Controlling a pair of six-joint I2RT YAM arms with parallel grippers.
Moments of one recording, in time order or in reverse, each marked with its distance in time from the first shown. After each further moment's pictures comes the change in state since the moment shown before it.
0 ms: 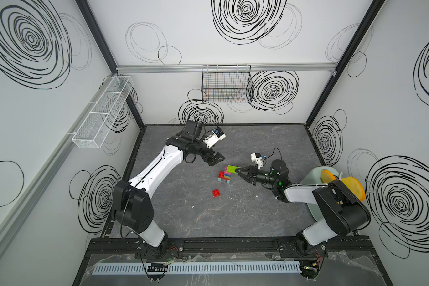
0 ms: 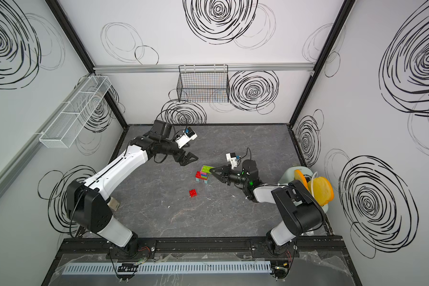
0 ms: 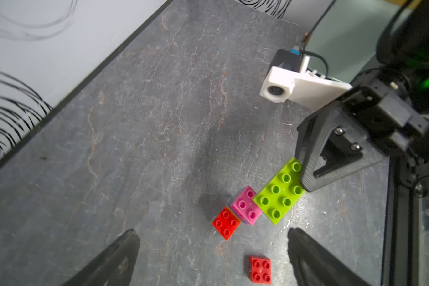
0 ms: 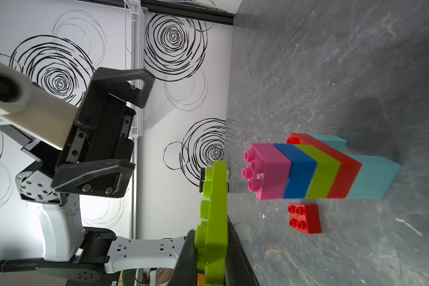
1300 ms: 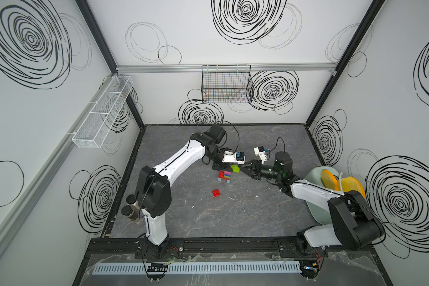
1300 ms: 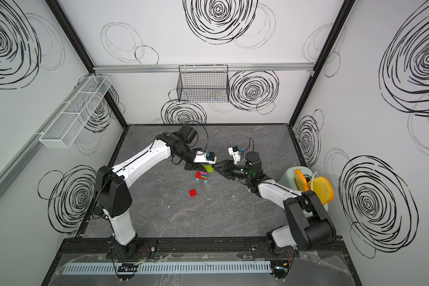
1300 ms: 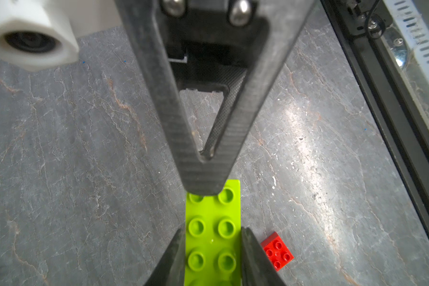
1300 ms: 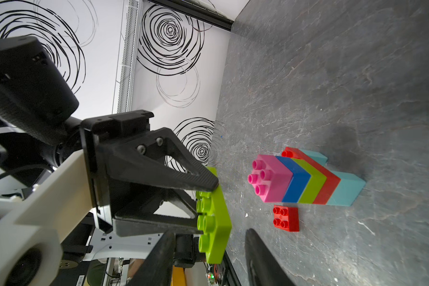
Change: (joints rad) left arm -0.184 0.238 0.254 -0.337 0.056 0.787; right arm -0.060 -0.146 0.114 -0.422 -0.060 -0.281
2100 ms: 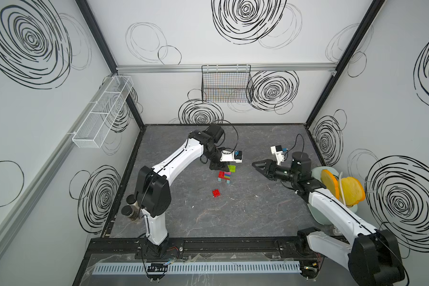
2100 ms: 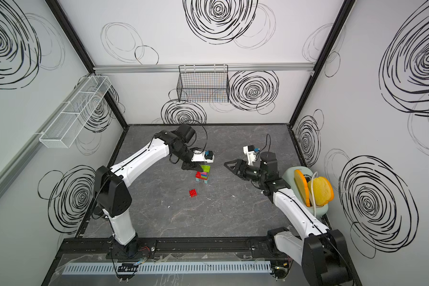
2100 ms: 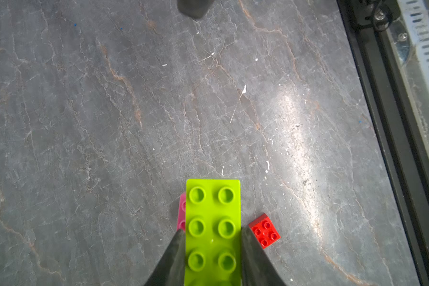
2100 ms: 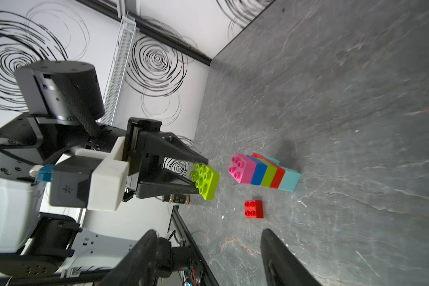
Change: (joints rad) left arm 0.022 0.000 0.023 -0.078 -0.050 -0.037; right arm -0.117 -0.308 0.006 -0.426 0.054 -0.208
